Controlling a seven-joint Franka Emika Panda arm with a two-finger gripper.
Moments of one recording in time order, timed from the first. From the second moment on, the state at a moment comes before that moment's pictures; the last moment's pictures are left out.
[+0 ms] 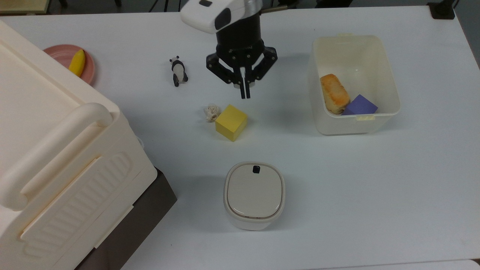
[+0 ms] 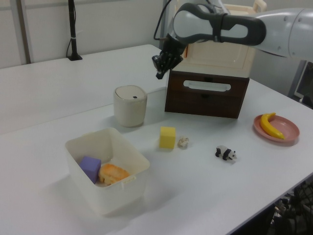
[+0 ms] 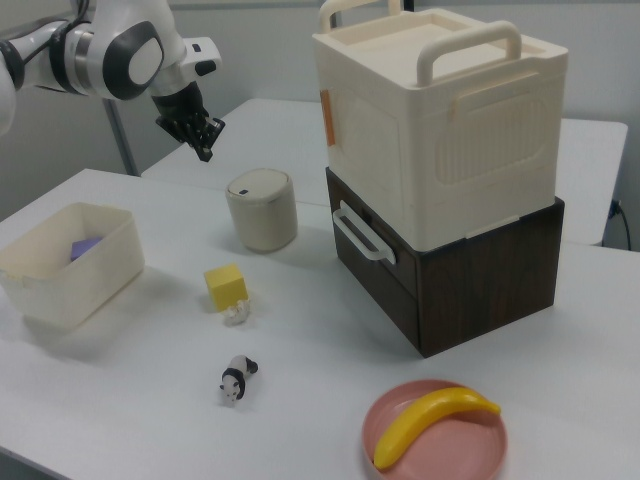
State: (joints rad) arm 0.15 0.23 -0.02 -1.52 0.08 2.11 0.02
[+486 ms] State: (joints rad) arm 0.16 0.30 -0.02 -1.52 0.08 2.29 0.02
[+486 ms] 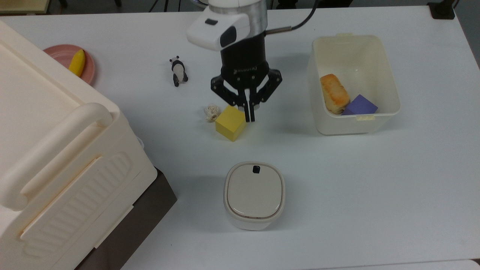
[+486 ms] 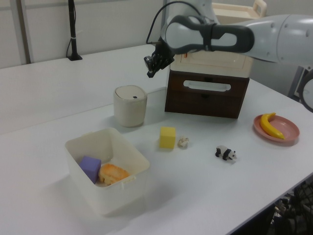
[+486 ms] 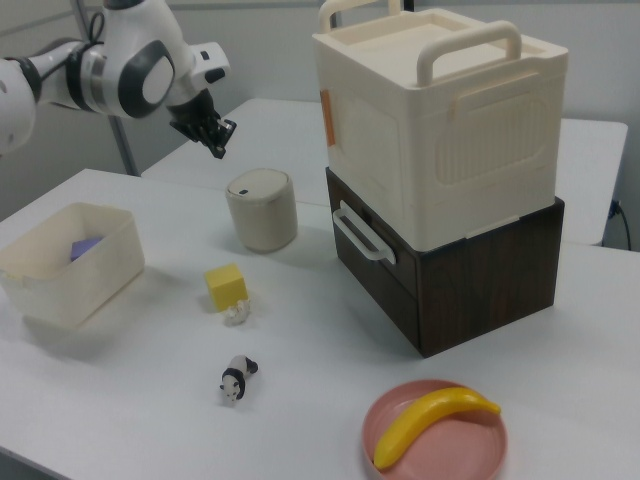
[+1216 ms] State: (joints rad) arm 0.16 0.41 -0.03 -1.51 0.08 2.46 0.02
